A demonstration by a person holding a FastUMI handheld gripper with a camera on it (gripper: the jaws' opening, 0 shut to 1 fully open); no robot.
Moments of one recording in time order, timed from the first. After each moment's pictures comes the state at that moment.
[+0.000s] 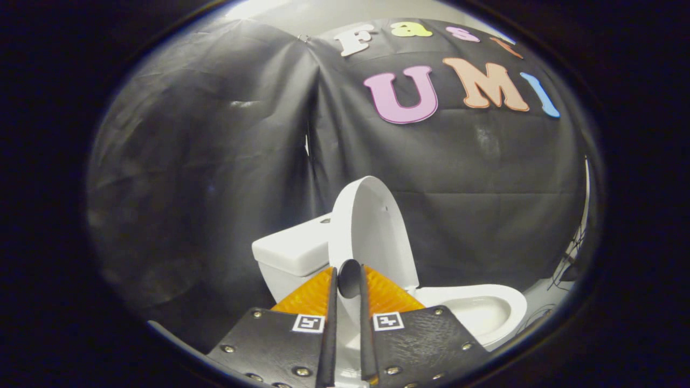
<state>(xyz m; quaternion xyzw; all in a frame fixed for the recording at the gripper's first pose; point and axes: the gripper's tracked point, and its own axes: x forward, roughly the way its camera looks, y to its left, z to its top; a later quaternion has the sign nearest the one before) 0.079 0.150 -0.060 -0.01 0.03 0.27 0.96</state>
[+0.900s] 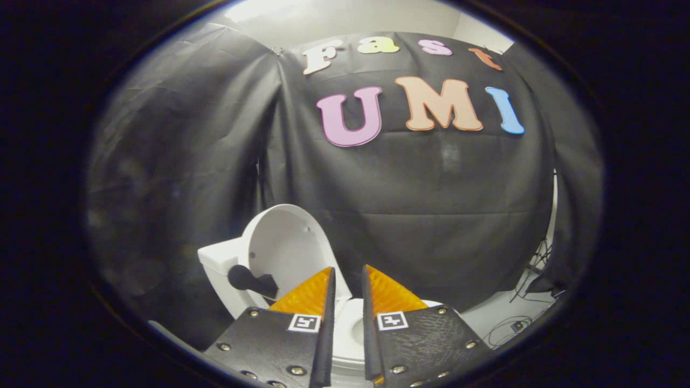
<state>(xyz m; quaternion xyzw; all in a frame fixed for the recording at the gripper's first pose) 0.106 0.048 -0.026 -0.02 -0.01 0.16 0.99</state>
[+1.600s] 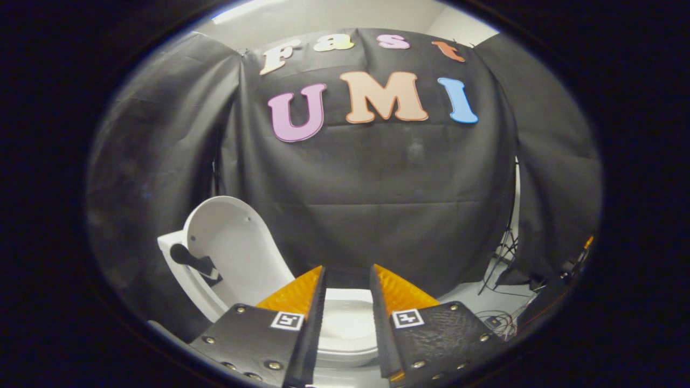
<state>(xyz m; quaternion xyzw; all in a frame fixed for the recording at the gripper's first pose) 0.108 -0.044 -0.036 -0.02 0.00 0.08 1.00</state>
